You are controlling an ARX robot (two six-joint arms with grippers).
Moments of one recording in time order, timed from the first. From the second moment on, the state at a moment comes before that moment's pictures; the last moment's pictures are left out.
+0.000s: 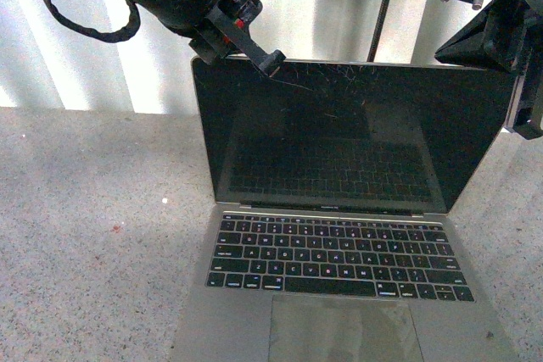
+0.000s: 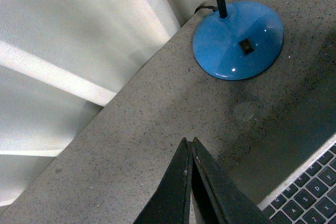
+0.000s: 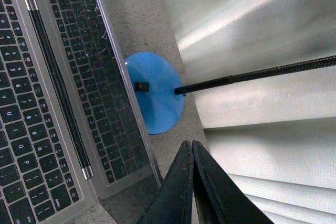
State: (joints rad) left arm -0.39 1.84 1.37 -0.09 0.04 0.57; right arm 0.12 1.67 1.08 0.00 -0.34 -1.11
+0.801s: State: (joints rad) left arm -0.39 1.84 1.34 -0.17 0.10 0.59; right arm 0.14 1.63 1.03 -0.08 -0.36 -1.14
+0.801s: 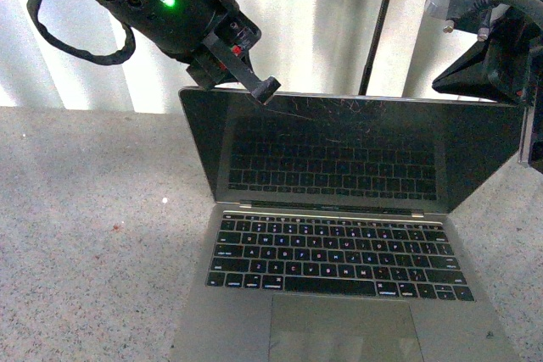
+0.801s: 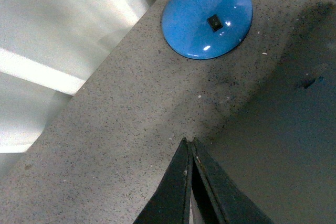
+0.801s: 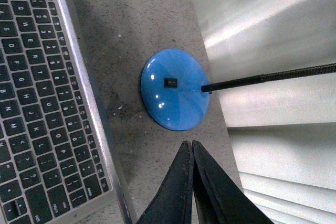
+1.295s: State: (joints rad) left arm -0.39 1.80 1.26 -0.19 0.12 0.60; right arm 0.15 1.63 0.99 -0.11 -0.37 -1.16
